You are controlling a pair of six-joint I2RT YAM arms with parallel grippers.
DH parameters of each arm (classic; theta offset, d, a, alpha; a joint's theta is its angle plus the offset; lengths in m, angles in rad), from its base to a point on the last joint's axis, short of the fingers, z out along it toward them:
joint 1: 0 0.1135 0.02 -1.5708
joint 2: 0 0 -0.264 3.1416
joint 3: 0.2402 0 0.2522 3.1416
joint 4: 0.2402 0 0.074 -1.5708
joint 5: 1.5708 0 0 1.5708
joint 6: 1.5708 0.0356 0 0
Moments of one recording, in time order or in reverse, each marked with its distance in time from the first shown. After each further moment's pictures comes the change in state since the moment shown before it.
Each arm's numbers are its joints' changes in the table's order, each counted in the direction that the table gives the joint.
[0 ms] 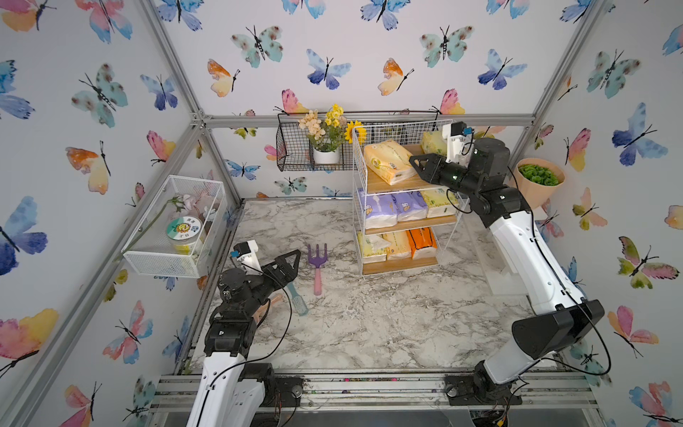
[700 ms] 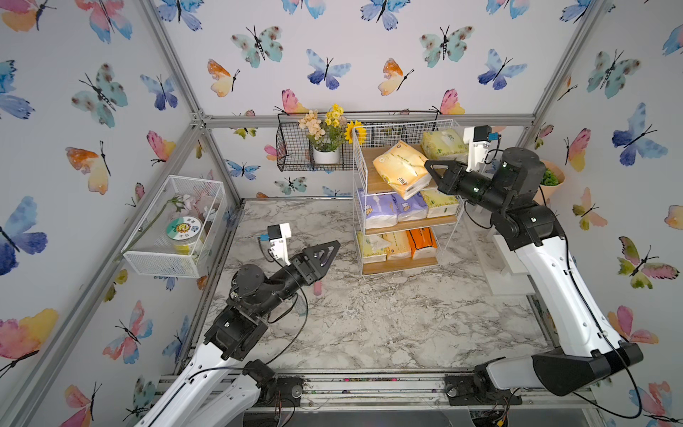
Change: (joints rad) left arm -0.622 0.139 0.244 -0.193 -0.210 -0.269; right arm 0.011 -0.240 -0.133 0.032 0.025 0.006
